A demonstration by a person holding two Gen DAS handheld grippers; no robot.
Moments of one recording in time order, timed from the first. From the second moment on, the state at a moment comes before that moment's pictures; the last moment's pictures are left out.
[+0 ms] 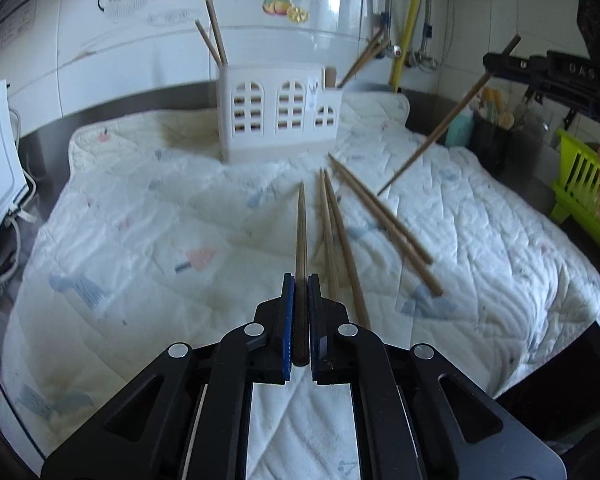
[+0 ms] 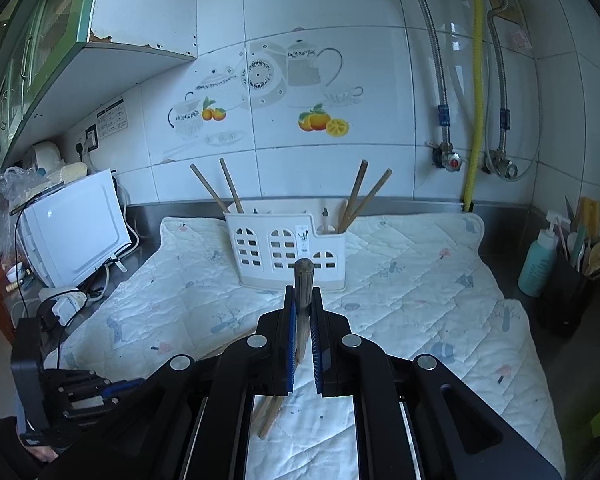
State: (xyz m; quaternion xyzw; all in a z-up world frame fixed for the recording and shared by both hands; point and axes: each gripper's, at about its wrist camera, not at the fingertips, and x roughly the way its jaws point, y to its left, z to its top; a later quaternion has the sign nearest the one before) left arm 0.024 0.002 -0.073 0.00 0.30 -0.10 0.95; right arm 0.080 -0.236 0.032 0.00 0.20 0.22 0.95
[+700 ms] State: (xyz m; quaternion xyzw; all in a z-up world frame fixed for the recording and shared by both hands) left arm 0.080 0.032 0.017 -0.06 0.21 -0.11 0.97; right arm 0.164 -0.216 0.163 -0.05 0.15 0.25 0.95
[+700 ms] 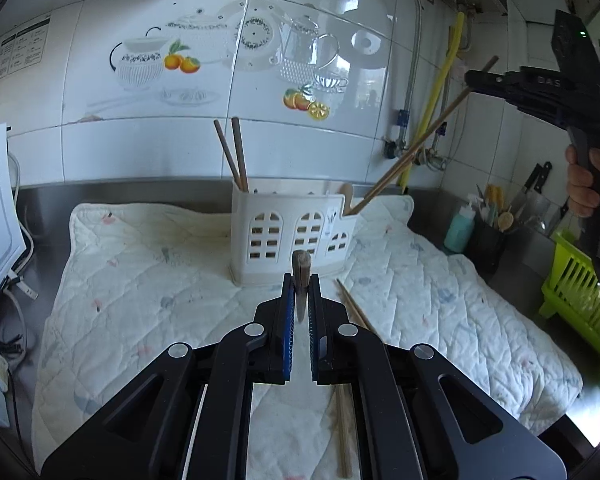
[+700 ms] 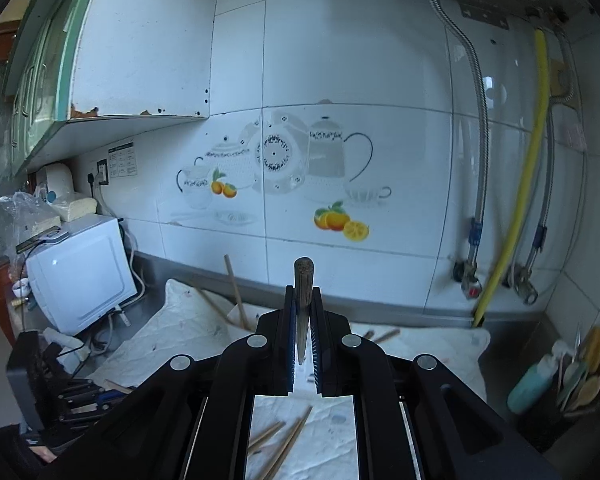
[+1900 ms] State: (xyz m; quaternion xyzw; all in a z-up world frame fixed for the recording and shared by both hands) left arm 0.201 0.031 0.149 -0.03 0.09 -0.08 0.99; right arm 0.190 -0.222 0.090 -0.04 0.19 0.23 0.95
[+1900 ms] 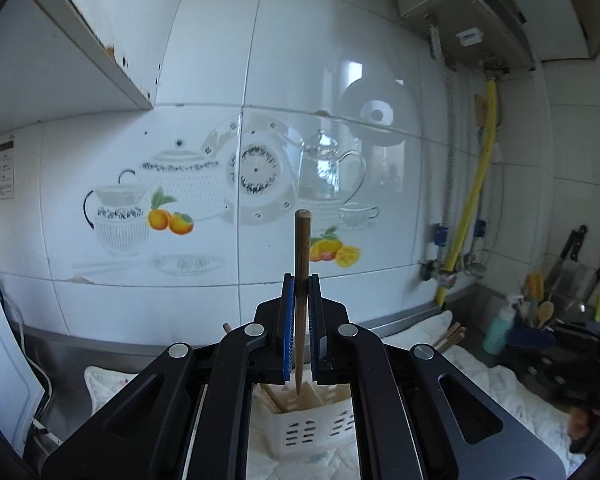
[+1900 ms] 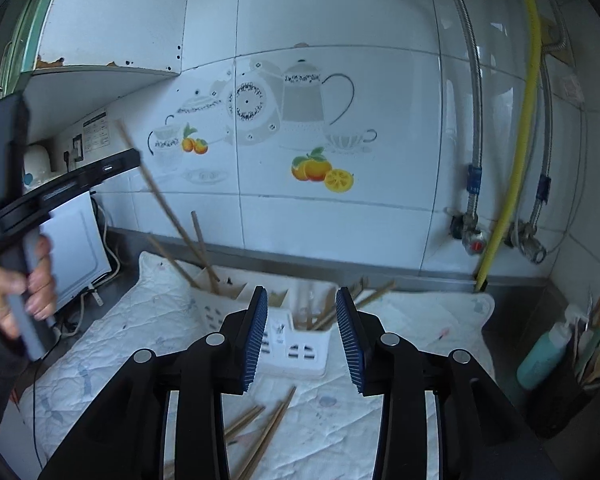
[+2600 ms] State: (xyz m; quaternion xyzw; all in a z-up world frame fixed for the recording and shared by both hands) left arm 0.219 0.033 0.122 -0.04 0.14 -0.09 0.98; right arm 0.135 -0.221 -0.004 -0.01 0.27 0.22 0.94
